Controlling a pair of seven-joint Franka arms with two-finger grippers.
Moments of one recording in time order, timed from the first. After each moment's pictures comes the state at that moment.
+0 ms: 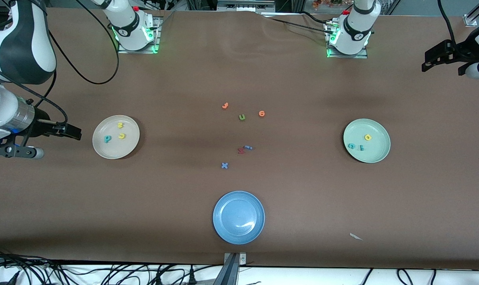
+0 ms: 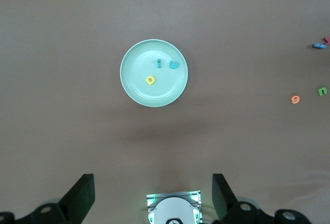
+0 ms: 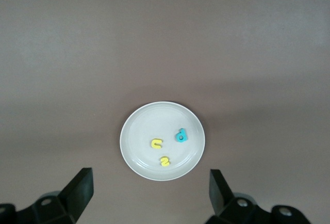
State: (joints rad) left arm 0.05 -0.06 -0.04 -1.55 -0.01 1.34 0.09; right arm 0.09 0.27 -0.06 -1.53 -0.04 1.73 0.14
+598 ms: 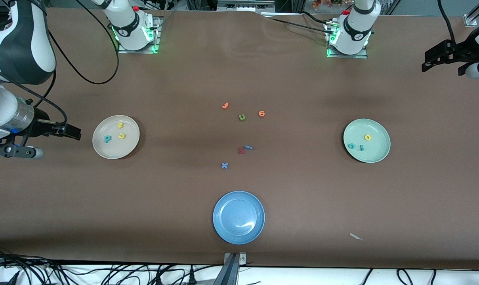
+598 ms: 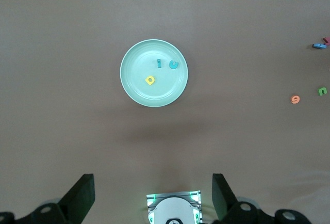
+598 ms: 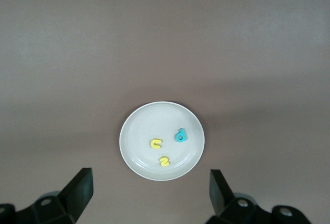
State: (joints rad) left arm 0.05 -0.06 -0.04 -1.55 -0.01 1.34 0.09; right arm 0.09 0.27 -0.06 -1.53 -0.04 1.73 0.14
